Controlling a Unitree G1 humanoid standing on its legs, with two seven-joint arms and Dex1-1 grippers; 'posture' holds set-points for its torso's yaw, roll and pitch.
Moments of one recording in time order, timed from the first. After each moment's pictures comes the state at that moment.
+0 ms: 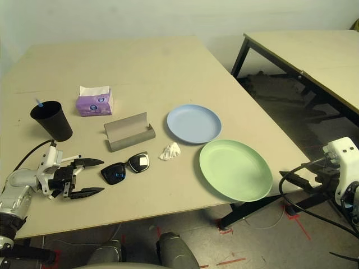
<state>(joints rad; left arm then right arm) -0.22 0.59 -0.01 0.45 -0.35 -0.27 -1.46 -0.09 -1.06 -0.38 0.60 0.33 0.31 1.10</state>
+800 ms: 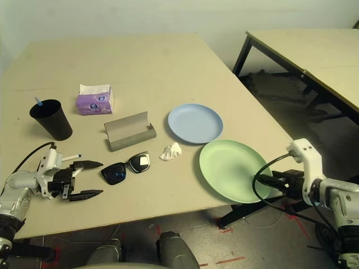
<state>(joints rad) -0.21 0.61 -0.02 0.46 -0.35 -0.29 -1.46 -0.09 -0.98 -0.28 0.36 0.36 0.64 1.05</state>
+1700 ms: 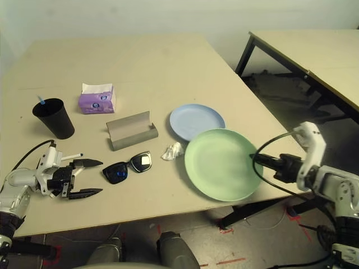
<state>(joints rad) -0.23 0.62 -0.02 0.47 -0.35 -0.29 -1.48 -0.23 -0.99 -0.43 0.41 0.54 0.87 0.94</state>
